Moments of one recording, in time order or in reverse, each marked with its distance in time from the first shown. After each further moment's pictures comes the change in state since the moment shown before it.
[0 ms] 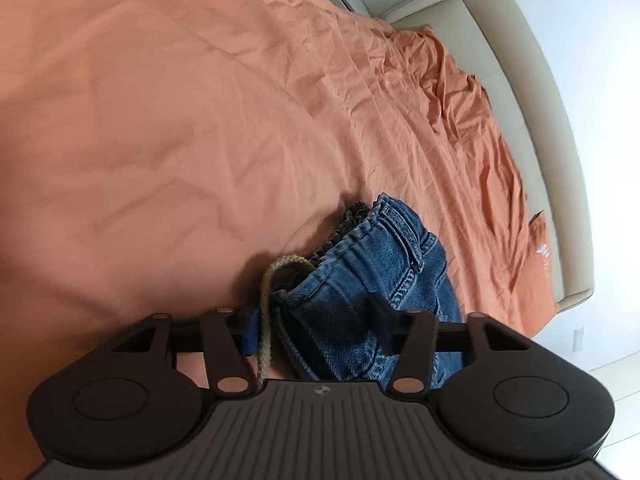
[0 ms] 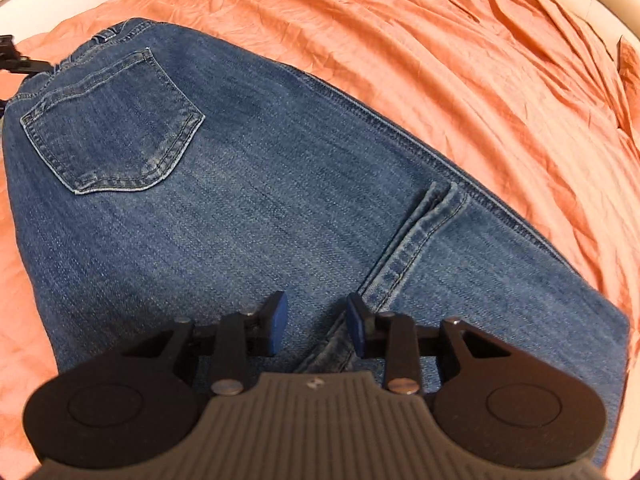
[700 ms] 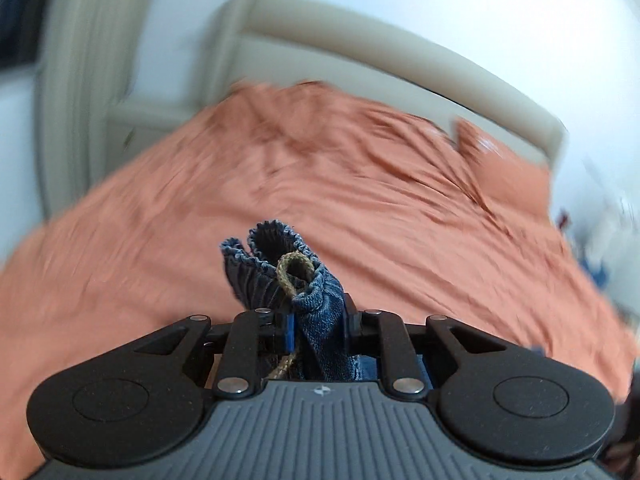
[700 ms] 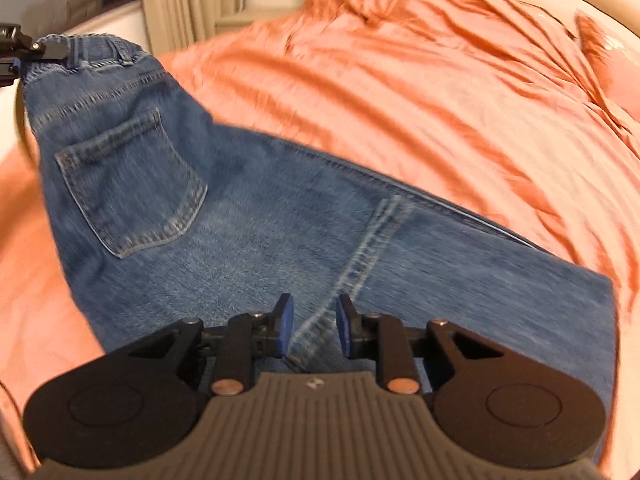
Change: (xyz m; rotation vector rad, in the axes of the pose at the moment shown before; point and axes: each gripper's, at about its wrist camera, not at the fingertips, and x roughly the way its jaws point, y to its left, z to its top) left arm -0.051 -0.263 -0.099 0.812 -0.186 0.064; right arm -0.081 -0.040 -0.035 0.203 -0.174 0.063
